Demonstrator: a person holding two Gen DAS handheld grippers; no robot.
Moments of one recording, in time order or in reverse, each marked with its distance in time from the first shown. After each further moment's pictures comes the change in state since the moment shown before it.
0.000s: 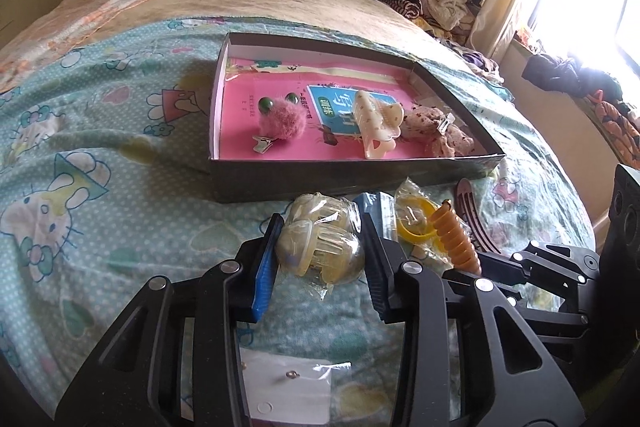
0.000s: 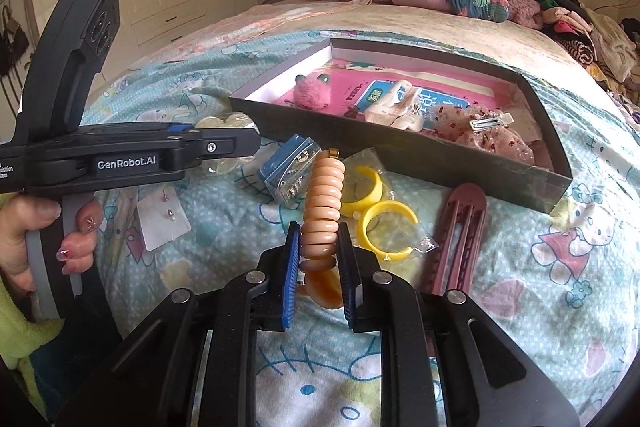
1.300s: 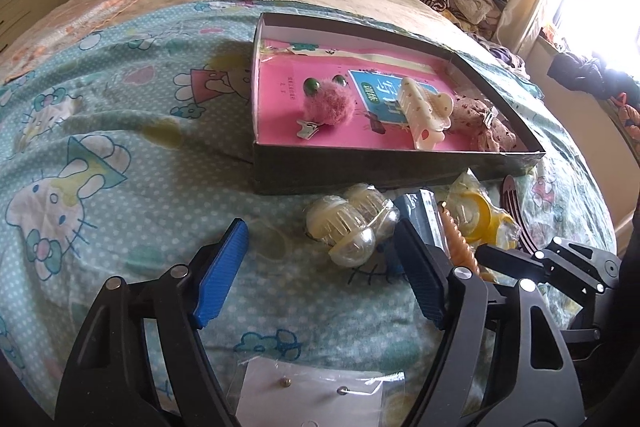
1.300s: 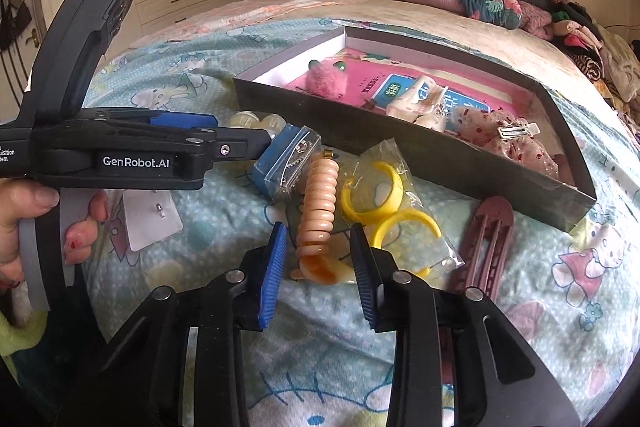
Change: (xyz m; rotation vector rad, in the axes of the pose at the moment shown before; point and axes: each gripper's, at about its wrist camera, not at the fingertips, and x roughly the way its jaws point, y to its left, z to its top) left arm 0.021 0.023 -0.002 -0.032 0.042 0.076; right arm 0.030 0.015 0.005 -0.067 0.040 -0.017
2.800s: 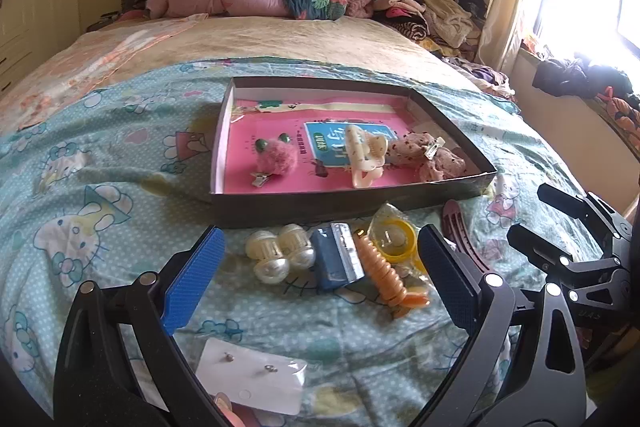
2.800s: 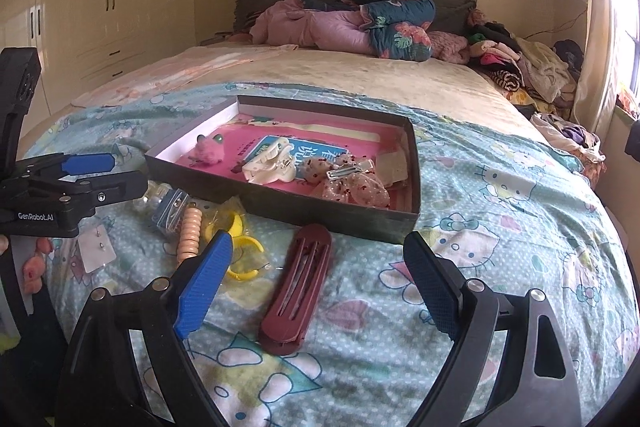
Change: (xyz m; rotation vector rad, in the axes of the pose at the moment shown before) left arm -0.049 -0.047 -0.002 0.072 -0.156 0.021; right arm -0.083 -0.059 -0.009 0.102 -0.185 -0.252
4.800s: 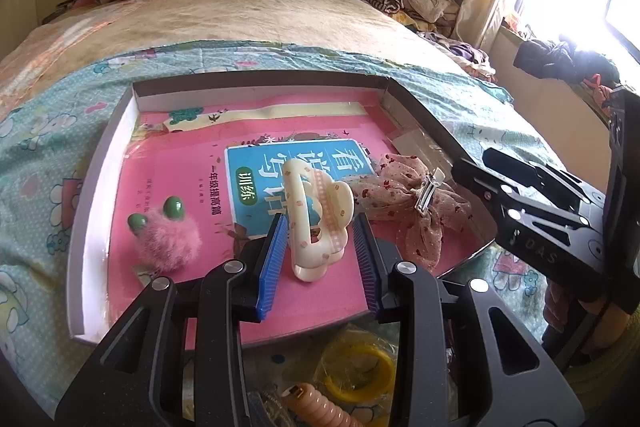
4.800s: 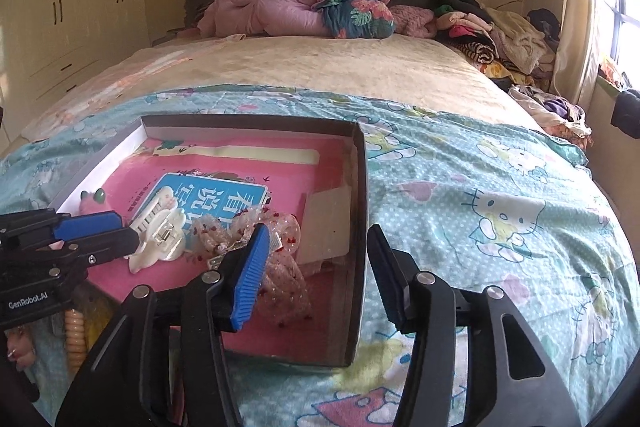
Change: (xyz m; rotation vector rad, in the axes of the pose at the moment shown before) left arm 0.108 -0.037 0.055 0.035 0.105 -0.123; right arm 0.107 -0.073 0.053 0.105 0.062 -0.103
